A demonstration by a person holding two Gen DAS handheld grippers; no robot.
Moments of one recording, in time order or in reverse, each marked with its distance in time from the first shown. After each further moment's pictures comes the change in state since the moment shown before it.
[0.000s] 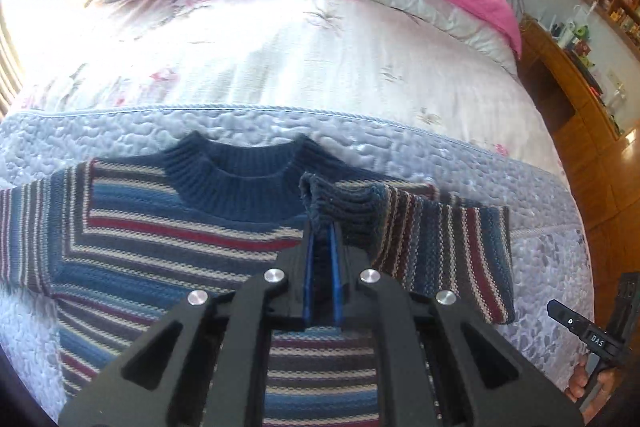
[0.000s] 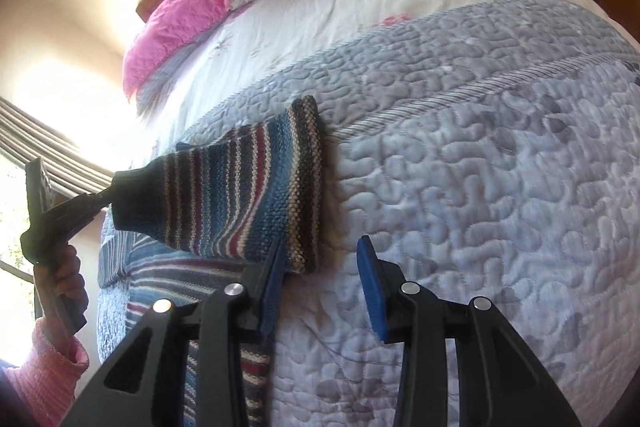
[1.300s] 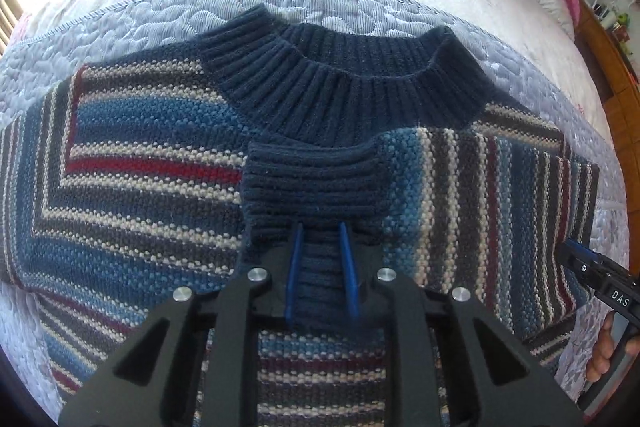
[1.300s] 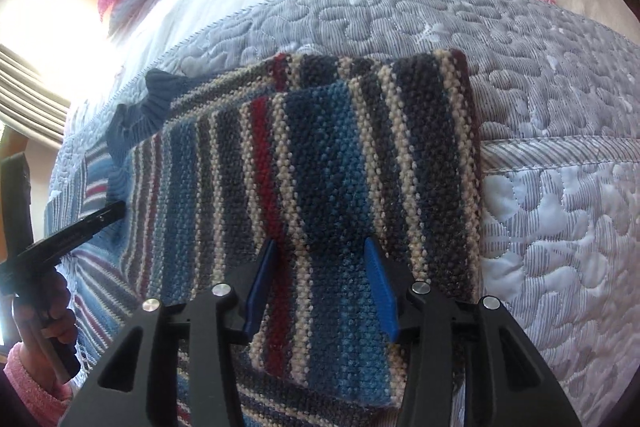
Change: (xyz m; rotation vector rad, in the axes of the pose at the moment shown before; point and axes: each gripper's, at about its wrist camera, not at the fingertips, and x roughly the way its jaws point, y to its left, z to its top) left arm 0.093 0.073 -0.050 -0.031 0.207 0.060; right arm 0.156 0.101 0.024 -0.153 0.190 -0.188
